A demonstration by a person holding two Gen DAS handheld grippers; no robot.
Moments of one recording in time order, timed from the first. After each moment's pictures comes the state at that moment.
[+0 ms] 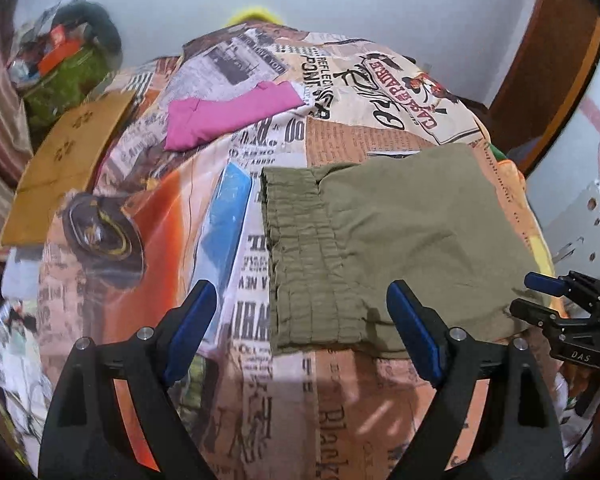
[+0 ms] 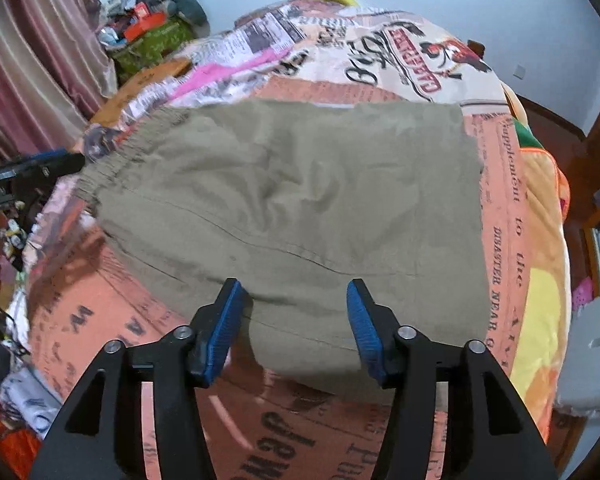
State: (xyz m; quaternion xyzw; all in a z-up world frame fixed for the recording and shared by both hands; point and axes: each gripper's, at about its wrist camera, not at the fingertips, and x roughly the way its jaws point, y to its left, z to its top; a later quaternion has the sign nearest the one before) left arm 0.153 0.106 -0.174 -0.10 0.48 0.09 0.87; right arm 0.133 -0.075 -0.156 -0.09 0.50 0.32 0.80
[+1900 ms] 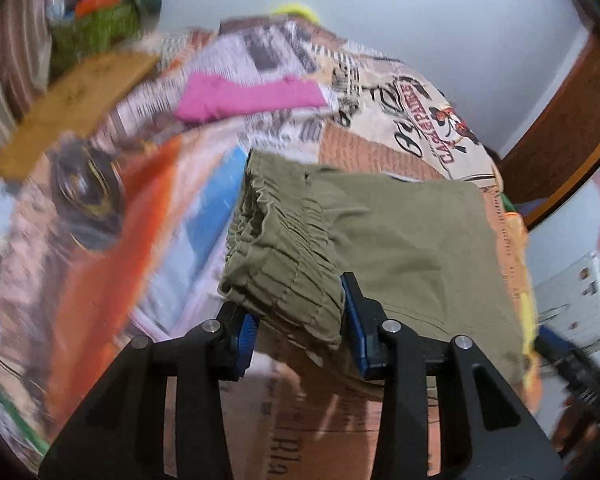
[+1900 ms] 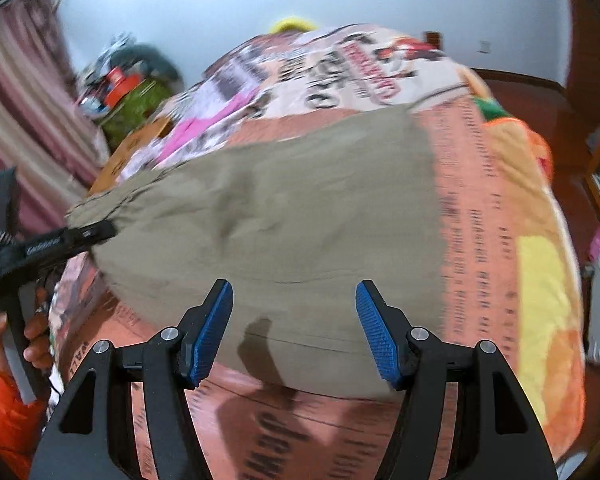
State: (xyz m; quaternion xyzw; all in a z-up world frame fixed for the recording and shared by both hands) left arm 0.164 0.110 -0.190 -0.18 0.44 0.14 0.87; right arm 0.142 -0.124 -0.147 0.03 0.48 0.28 0.83
